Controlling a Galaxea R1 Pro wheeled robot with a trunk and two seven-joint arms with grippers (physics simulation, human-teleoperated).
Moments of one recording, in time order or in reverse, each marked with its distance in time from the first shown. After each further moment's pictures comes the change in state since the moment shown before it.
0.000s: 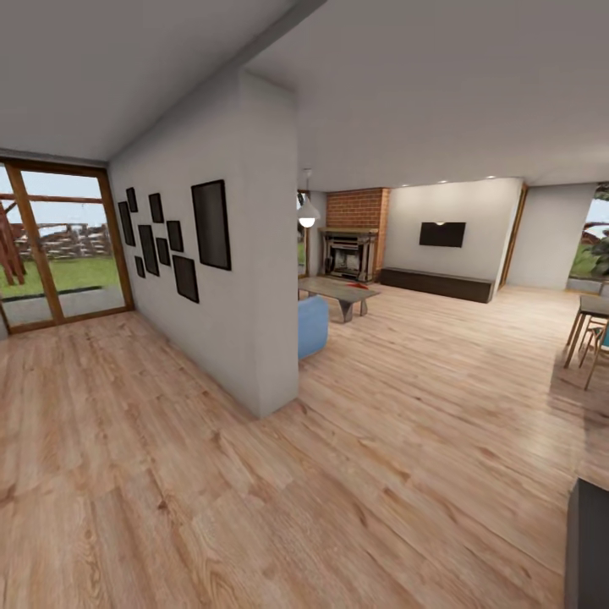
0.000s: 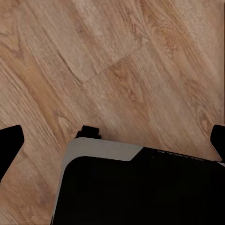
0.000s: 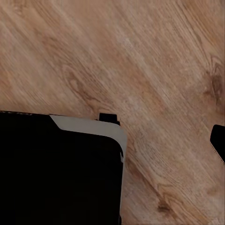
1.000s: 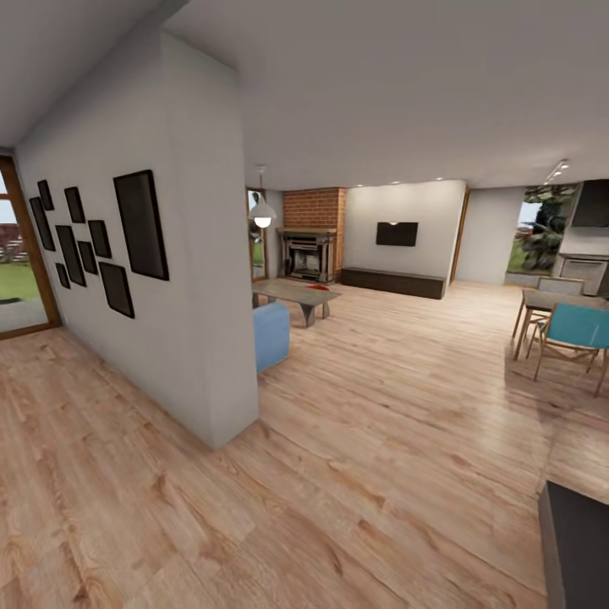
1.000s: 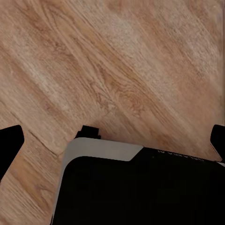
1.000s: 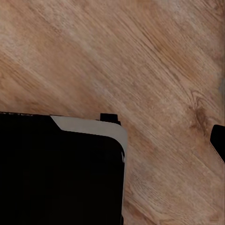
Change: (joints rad) left arm 0.000 0.000 0.000 0.000 0.000 0.000 -0.001; right arm 0.000 0.002 -0.005 0.000 -0.008 0.000 -0.001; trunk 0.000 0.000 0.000
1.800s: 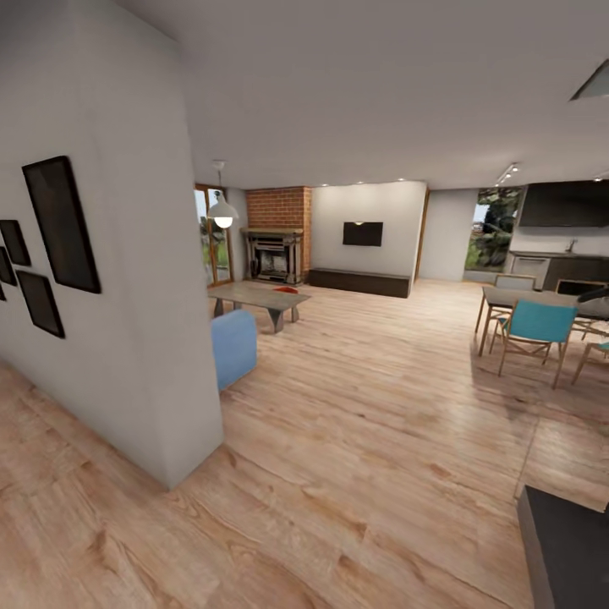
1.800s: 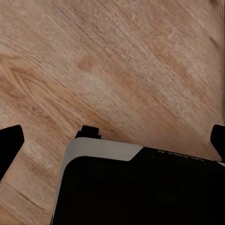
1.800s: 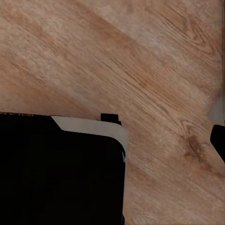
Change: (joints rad) left arm 0.000 0.000 0.000 0.000 0.000 0.001 0.000; right arm 0.000 0.001 0.000 0.000 -0.004 0.000 0.000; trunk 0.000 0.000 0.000
